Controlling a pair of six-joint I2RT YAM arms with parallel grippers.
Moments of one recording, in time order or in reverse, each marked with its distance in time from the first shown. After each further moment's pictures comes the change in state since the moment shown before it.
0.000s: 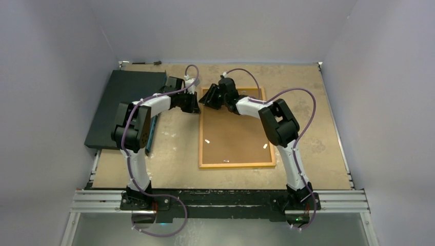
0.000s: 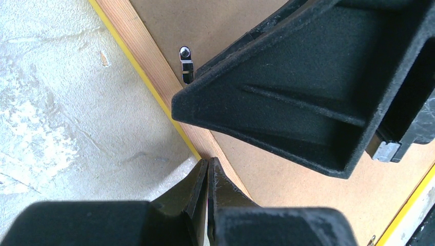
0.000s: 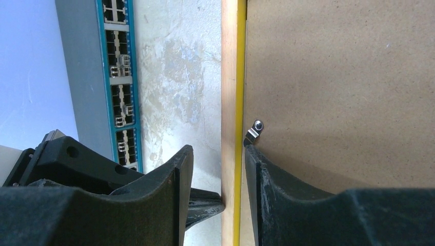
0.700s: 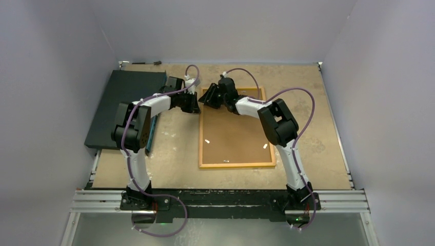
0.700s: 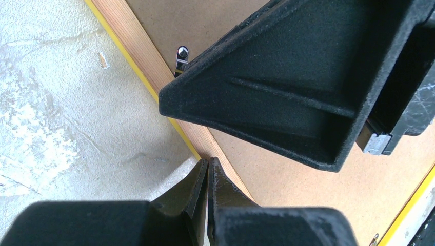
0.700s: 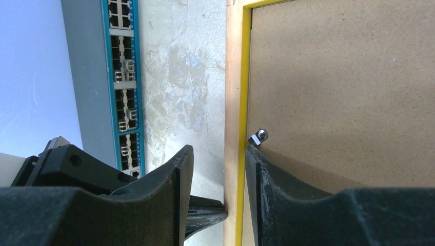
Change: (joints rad) left arm 0.000 0.000 0.000 0.000 0.005 0.015; right arm 0.000 0.018 0.014 0.027 0.001 0.006
